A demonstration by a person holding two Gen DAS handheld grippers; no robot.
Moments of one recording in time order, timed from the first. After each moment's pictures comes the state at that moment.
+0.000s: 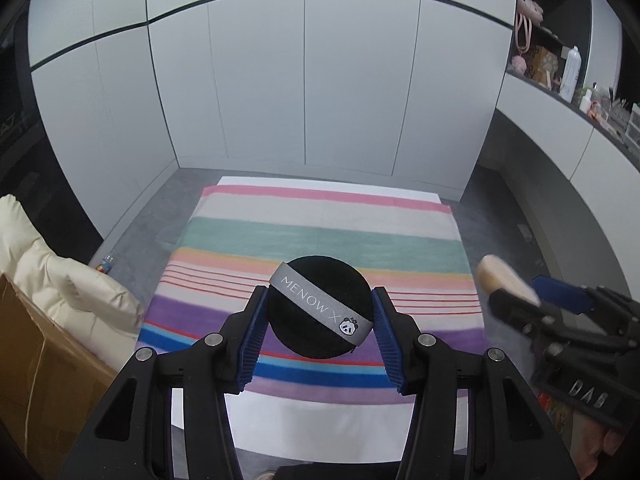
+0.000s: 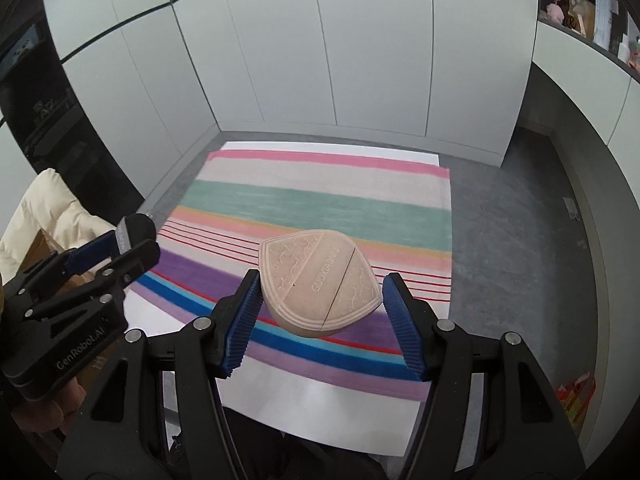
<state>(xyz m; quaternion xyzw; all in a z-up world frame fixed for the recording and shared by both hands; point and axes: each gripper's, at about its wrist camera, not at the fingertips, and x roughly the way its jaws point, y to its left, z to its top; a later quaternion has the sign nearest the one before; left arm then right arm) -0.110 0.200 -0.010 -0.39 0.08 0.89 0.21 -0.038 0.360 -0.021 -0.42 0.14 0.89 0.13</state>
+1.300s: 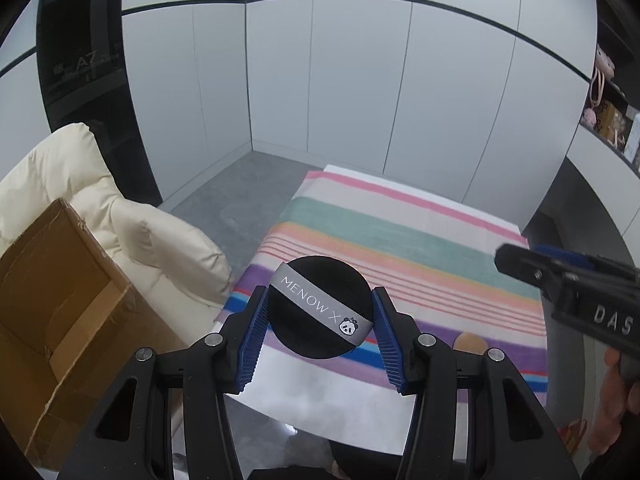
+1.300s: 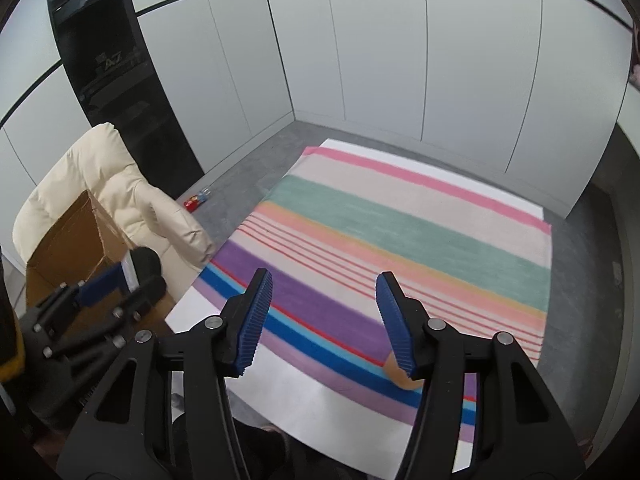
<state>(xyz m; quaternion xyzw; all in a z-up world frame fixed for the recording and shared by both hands) -0.130 0.067 -0.039 -0.39 0.01 0.92 0.09 -0.139 0.258 -0.026 -0.42 0.09 0.90 0.02</state>
